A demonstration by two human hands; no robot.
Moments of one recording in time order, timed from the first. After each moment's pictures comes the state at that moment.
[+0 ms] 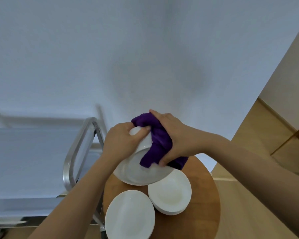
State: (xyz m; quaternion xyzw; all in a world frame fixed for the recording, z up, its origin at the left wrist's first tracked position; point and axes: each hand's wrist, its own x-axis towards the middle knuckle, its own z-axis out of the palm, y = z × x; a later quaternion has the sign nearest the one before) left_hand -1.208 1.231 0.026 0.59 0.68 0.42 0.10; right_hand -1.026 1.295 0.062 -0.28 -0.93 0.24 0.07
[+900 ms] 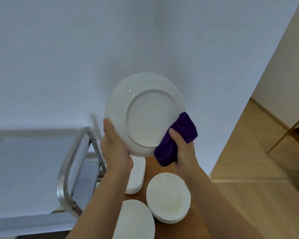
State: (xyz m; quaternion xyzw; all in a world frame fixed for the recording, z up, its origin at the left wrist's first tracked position) left_hand -1.173 1.246 0.032 0.16 0.50 0.79 0.33; right_hand -1.039 1.289 -0.005 -0.34 -0.34 0.66 0.57
